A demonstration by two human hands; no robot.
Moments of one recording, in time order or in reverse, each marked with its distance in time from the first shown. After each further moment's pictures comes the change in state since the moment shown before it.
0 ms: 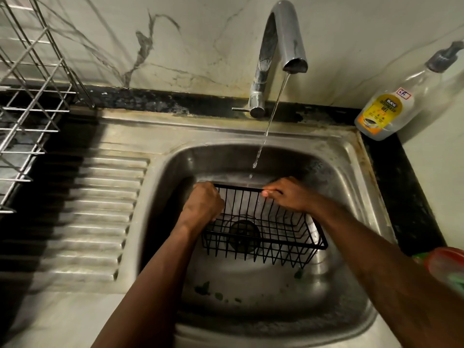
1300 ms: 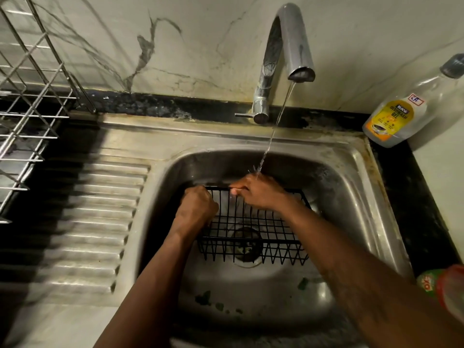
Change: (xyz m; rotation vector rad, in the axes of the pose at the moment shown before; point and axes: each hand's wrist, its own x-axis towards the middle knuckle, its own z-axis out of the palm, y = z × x) left_hand 0.008 -0.012 0.018 -1.147 0.282 -0.393; right_hand 0.051 -0.066 0.011 0.001 -0.006 -0.022
